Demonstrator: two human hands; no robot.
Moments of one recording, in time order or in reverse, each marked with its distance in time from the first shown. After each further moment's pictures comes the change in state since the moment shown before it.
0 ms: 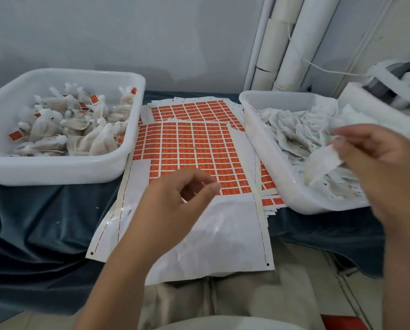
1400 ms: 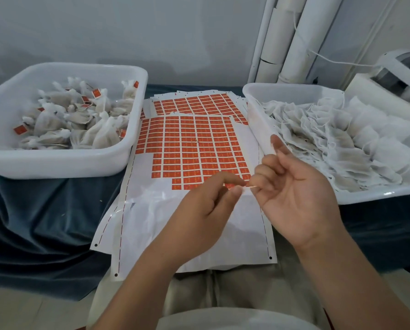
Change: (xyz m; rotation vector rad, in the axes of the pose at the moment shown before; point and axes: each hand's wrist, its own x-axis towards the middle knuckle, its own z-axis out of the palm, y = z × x) left_hand -0.005 -0.009 0.044 -0.079 -0.192 0.096; right_hand -0.052 -0.036 0.106 1.390 -0.246 0.734
